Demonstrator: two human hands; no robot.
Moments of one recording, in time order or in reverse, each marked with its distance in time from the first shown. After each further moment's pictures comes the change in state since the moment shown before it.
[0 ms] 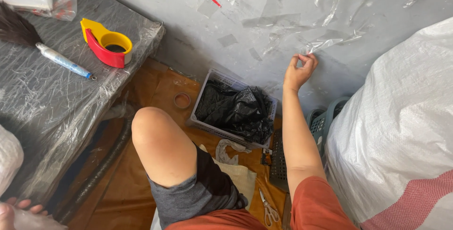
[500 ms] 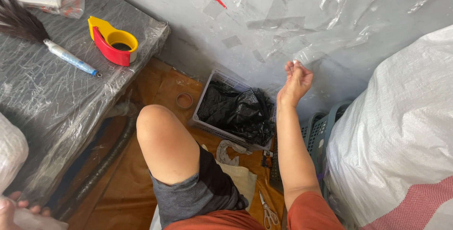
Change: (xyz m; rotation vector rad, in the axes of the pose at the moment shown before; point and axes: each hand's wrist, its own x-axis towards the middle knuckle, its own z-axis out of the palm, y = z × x) left_hand -0.026 0.043 0.009 -0.080 -0.011 -0.123; right_hand -0.026 -0.099 -0.035 0.906 0.015 0.576
